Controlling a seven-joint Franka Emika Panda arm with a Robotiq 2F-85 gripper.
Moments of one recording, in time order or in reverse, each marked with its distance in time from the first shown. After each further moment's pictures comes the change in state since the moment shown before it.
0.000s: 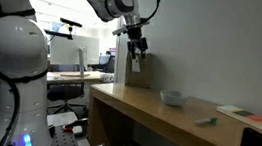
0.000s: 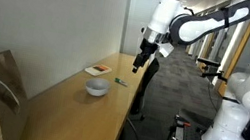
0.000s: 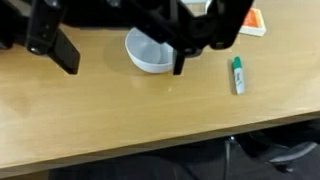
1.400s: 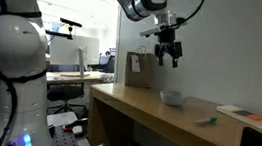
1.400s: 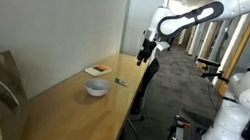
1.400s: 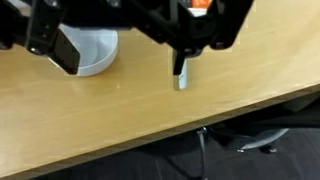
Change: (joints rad) arm -0.082 0.171 -0.303 0.120 0.038 0.006 -0.300
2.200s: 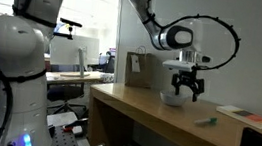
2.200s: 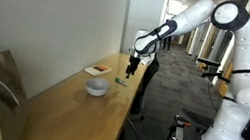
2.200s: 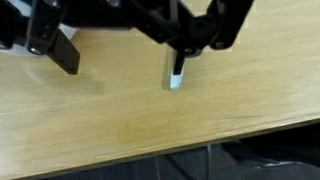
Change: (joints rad) arm -0.068 0.500 -0.025 0.277 0.162 0.119 -0.308
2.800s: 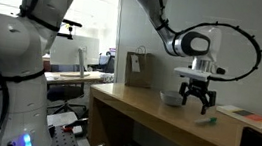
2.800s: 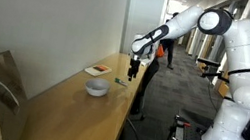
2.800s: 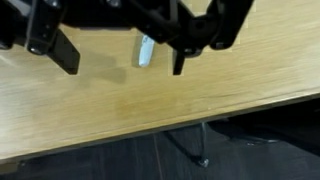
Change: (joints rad) arm -0.098 0.150 0.019 0.168 0.004 -0.162 -0.061
